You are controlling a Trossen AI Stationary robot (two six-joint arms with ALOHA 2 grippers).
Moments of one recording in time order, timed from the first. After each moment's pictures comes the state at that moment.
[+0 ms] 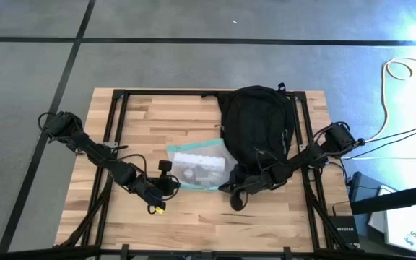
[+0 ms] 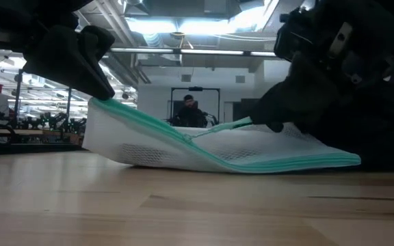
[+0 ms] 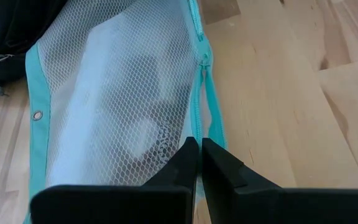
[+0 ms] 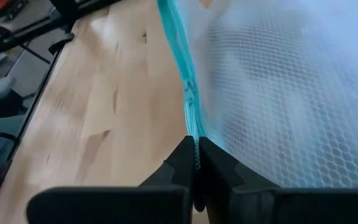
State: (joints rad) left arm -0.58 1.45 0.73 -0.14 -0.60 -0.13; right arm 0.45 1.74 0.59 0.63 0.31 0.60
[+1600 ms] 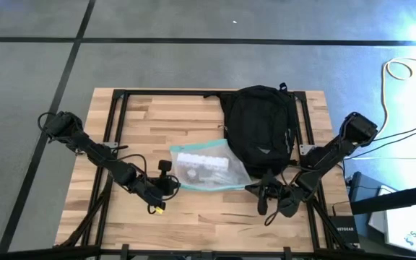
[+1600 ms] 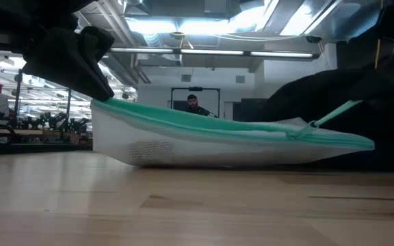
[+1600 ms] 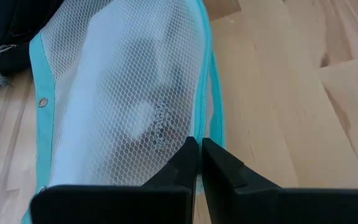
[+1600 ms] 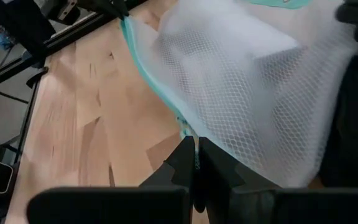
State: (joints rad) left arm -0.58 1.45 0.73 -0.15 -0.60 -0.13; right arm 0.85 1.43 0.46 0.19 0.87 1.10
